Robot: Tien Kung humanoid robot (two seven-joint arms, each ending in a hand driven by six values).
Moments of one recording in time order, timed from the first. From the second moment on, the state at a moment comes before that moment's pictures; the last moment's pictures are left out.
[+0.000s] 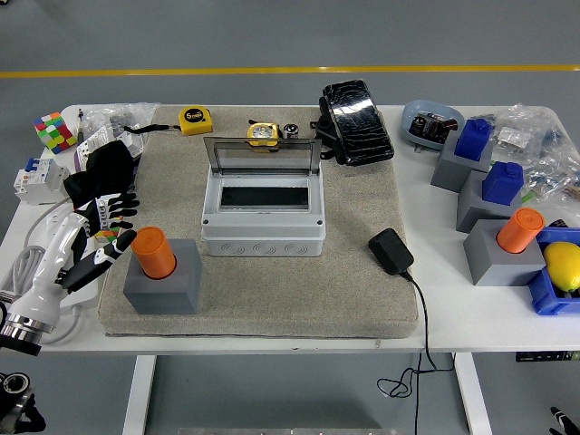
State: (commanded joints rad) left arm 0.12 0.39 -1.19 -1.44 1.37 0.26 -0.50; right arm 0.16 -0.18 0.87 0.18 -0.10 -0.11 -0.09
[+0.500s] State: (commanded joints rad) left arm 0.07 0.37 -1.14 -1.38 1.49 0.29 -0.49; right arm 0.16 -0.18 0.87 0.18 -0.09 -0.11 -0.09
